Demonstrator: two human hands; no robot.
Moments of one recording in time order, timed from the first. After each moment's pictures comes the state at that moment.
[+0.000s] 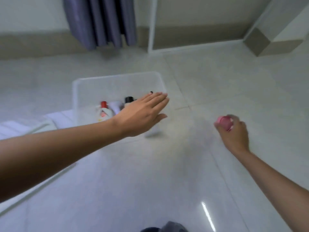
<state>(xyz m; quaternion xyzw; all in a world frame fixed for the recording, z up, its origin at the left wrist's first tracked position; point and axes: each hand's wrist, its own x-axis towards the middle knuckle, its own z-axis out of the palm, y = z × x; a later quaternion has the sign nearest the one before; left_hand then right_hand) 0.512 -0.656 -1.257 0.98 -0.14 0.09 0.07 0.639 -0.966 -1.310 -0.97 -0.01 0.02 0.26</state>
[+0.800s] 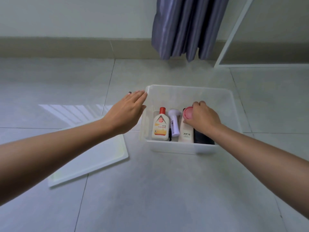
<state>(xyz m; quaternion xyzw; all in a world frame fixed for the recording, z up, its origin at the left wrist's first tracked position) 0.395 -0.506 -1.262 0.98 0.19 0.02 0.08 0.604 -0.670 -1.312 -0.91 -0.40 0.12 0.03</state>
